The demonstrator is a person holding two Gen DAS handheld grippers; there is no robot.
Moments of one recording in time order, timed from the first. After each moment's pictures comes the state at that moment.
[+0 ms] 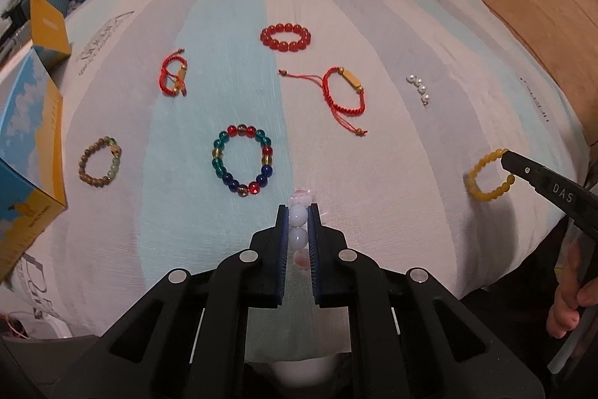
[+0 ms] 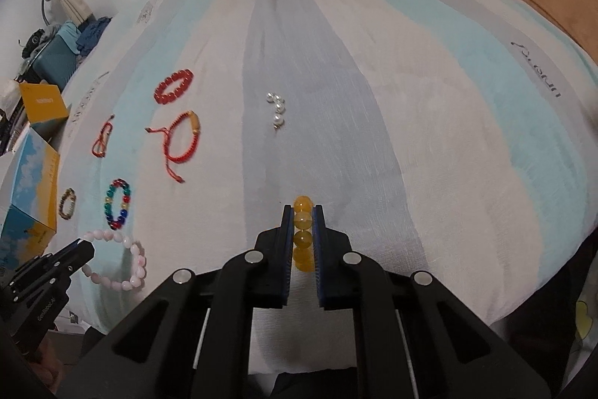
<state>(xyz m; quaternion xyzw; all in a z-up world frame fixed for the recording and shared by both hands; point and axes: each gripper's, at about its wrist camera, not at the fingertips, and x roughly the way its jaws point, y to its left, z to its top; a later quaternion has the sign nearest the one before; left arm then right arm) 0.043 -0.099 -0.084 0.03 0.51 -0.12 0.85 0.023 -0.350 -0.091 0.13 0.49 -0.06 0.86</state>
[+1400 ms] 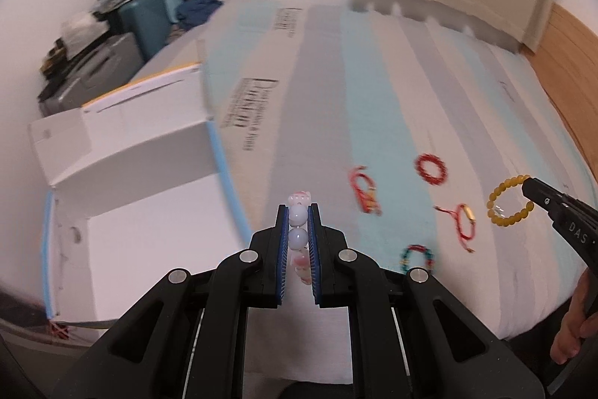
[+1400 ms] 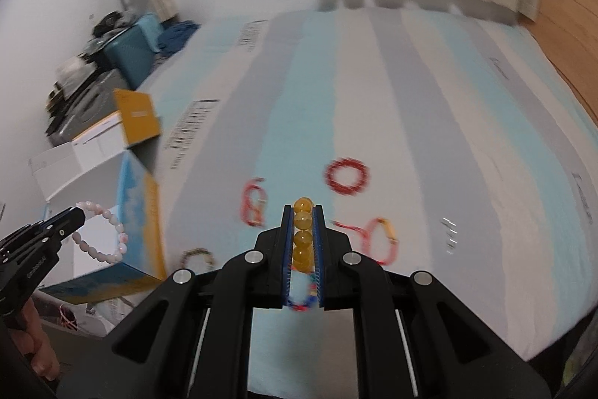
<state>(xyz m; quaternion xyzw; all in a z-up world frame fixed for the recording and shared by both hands) 0.097 0.113 0.076 0.00 0.44 0.01 0.90 0.110 -0.140 0.057 0.06 0.43 0.05 0.90</state>
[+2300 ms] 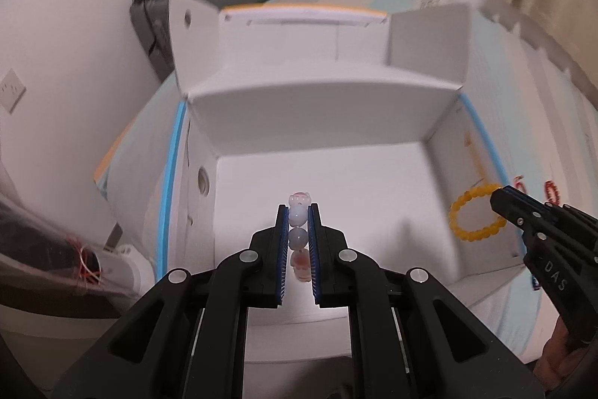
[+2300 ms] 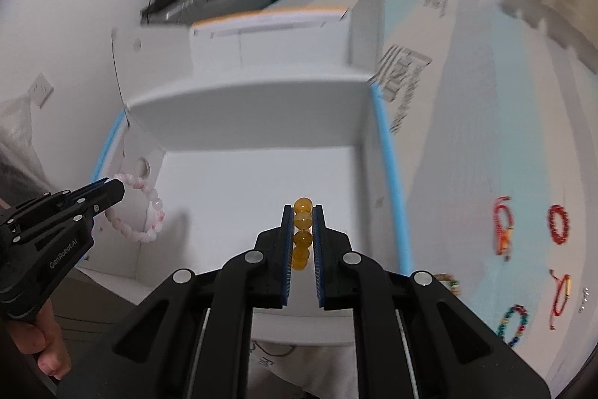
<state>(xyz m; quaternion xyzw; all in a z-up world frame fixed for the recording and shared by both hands) 0.072 0.364 0.016 -0.08 0.50 0.16 0.85 0.145 0.194 -0.002 -0.06 0.49 0.24 0.84</state>
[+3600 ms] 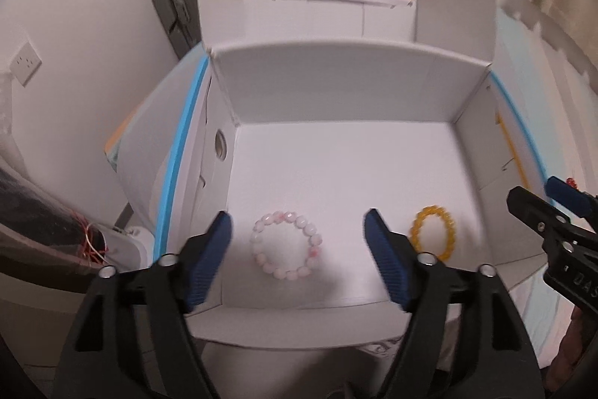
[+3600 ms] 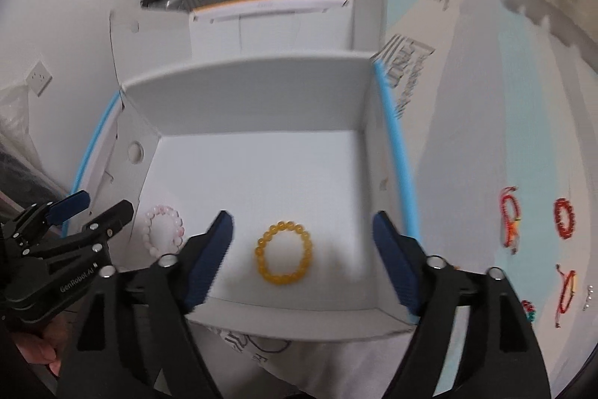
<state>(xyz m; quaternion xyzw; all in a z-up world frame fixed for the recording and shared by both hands) 0.055 0.354 -0.005 -0.08 0.50 0.20 0.84 0.133 0.181 -0.012 -0.07 0.48 0.24 0.84</state>
